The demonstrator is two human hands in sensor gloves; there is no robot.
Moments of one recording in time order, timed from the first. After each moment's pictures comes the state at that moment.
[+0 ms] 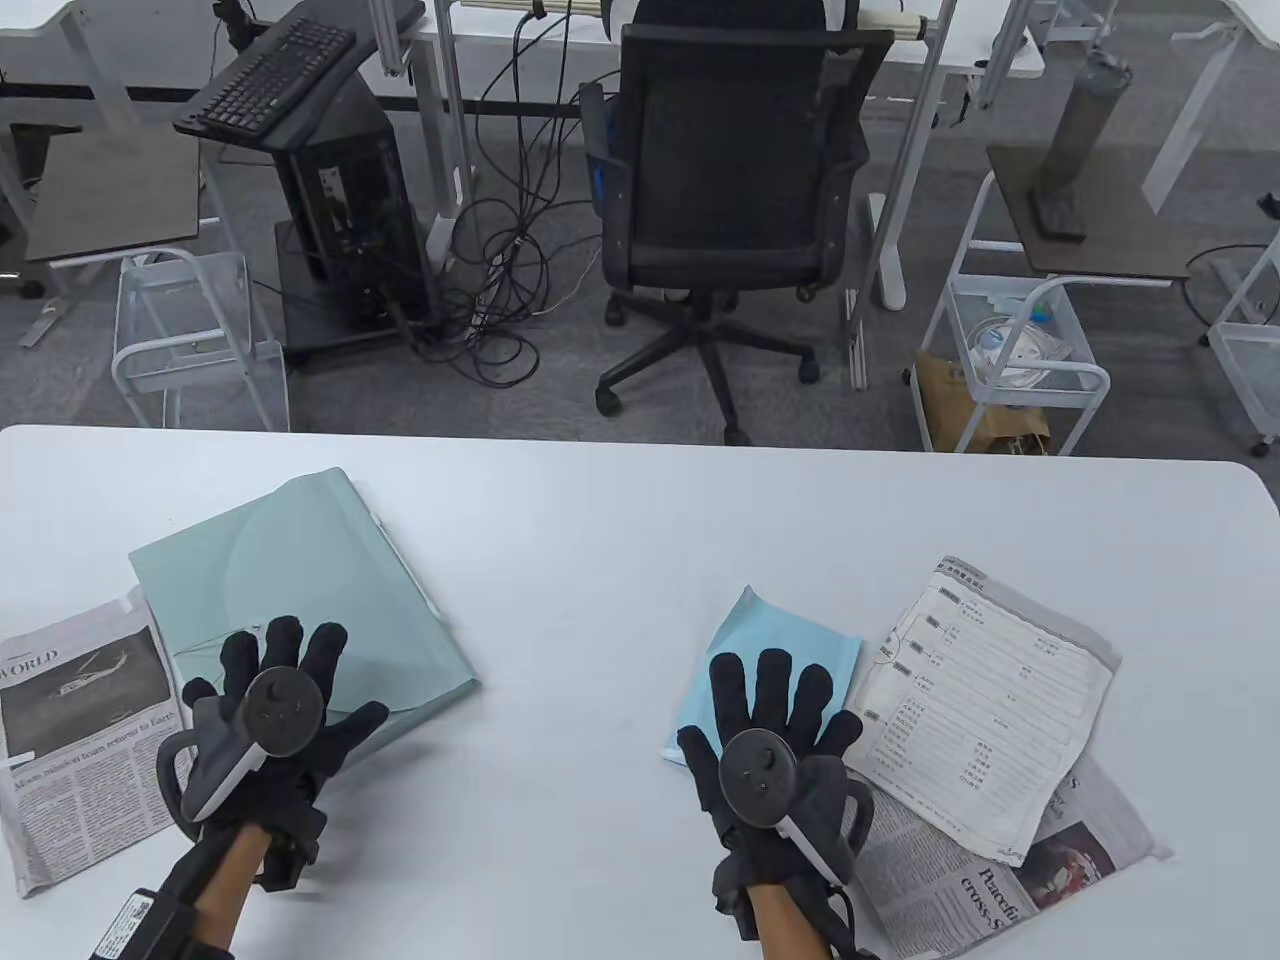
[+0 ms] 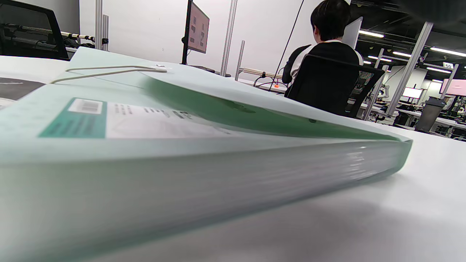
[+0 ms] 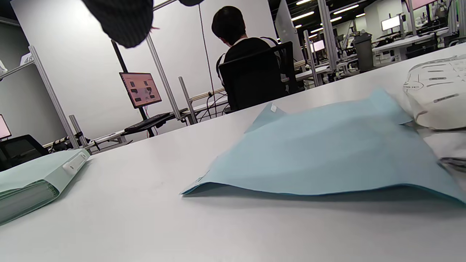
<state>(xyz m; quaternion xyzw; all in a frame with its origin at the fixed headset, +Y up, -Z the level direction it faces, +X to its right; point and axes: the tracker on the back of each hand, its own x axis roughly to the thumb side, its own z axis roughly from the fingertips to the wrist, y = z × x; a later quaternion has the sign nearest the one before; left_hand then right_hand) -0.342 -0.740 -0.313 -0.02 0.10 0.09 0.99 0.110 -0.731 -0.281 0.01 -0.04 0.98 0.20</state>
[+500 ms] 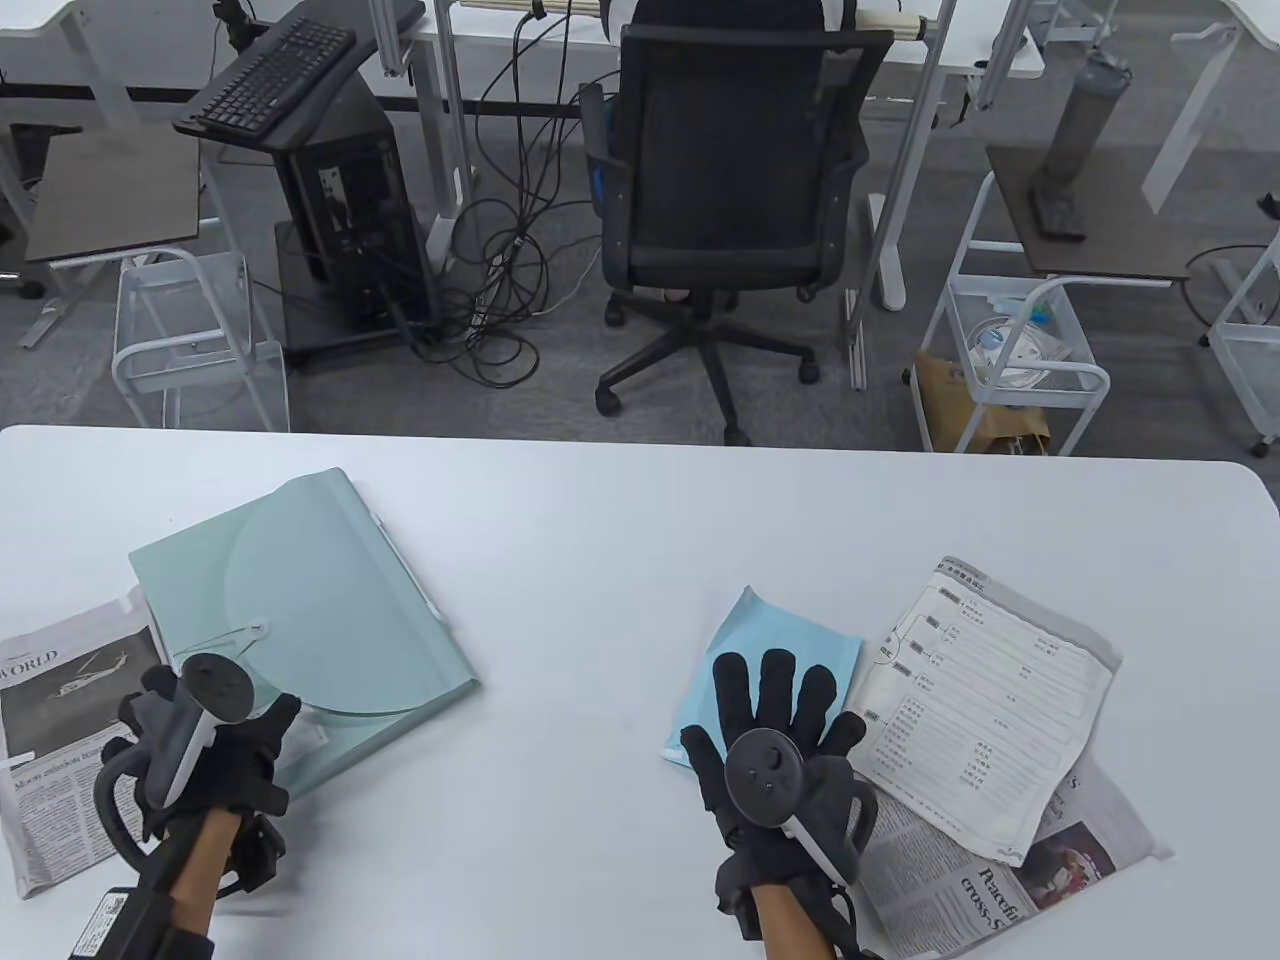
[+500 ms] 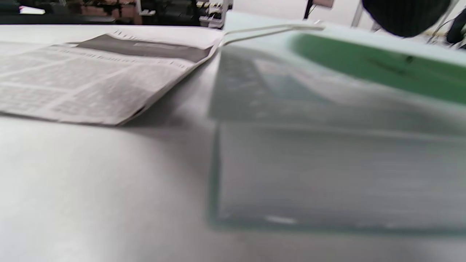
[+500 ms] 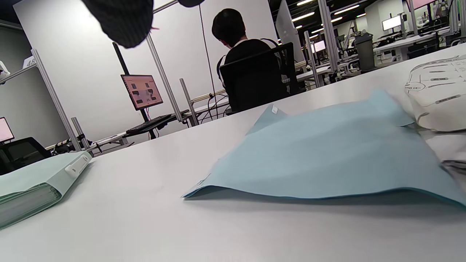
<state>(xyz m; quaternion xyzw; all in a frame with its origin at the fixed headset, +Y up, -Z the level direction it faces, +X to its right) -0.401 -0.766 -0.317 -0.14 0.33 0.07 0.93 0.108 -0.731 -0.280 0.02 -0.04 0.98 0.20</state>
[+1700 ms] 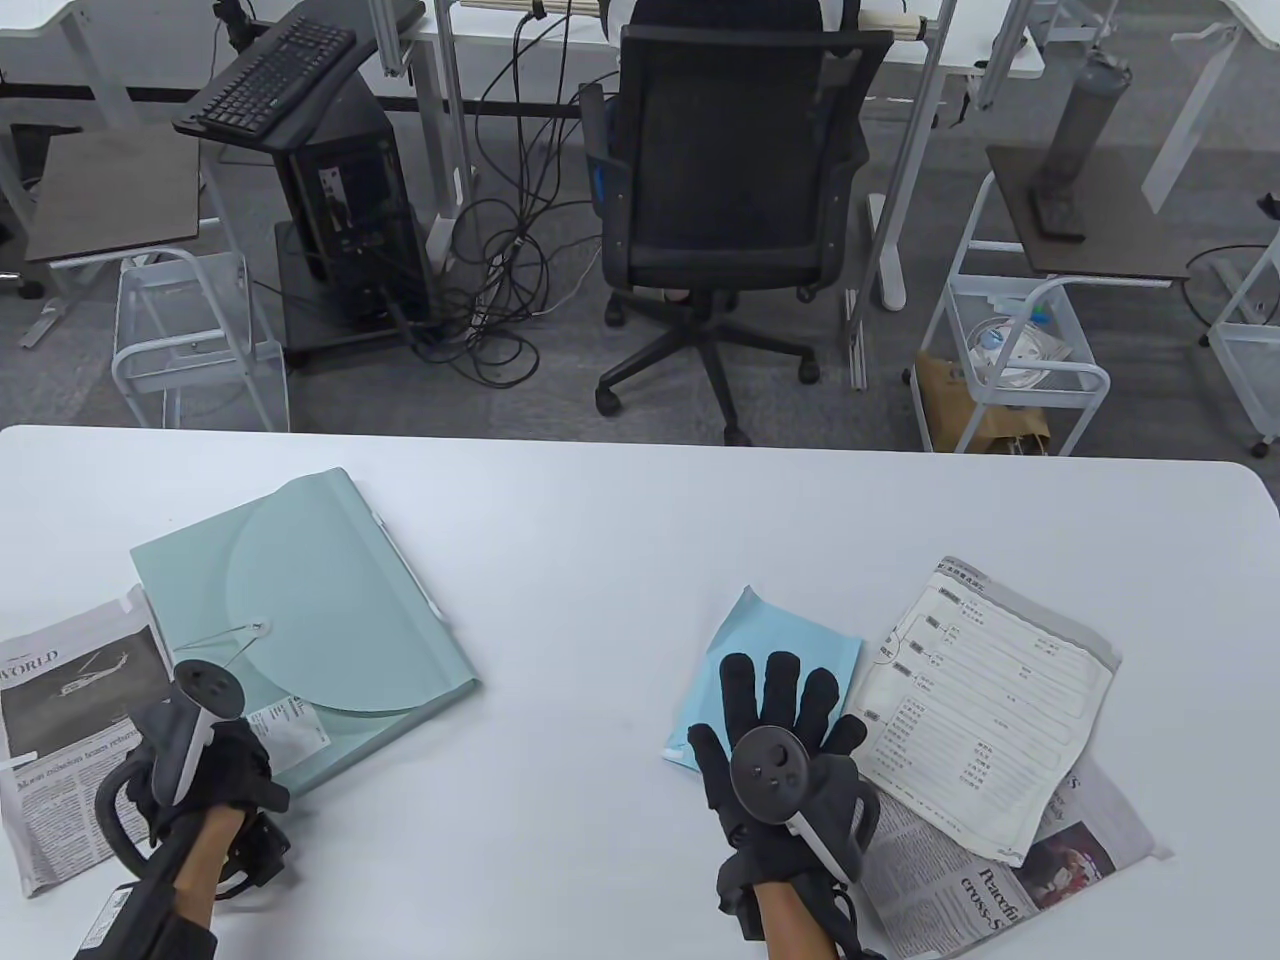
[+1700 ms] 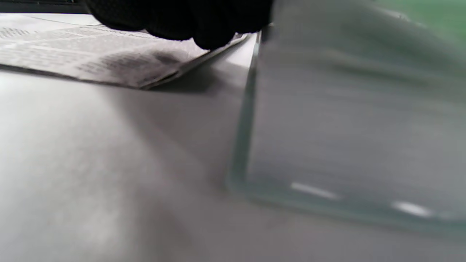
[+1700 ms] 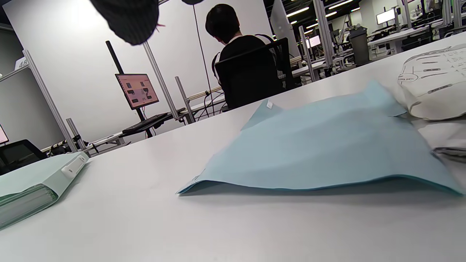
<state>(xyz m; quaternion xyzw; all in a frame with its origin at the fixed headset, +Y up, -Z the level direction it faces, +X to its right) -0.406 -0.774 -0.315 -0.12 0.38 0.10 0.91 0.112 -0.737 -0.284 0.01 -0.03 0.98 0.21</state>
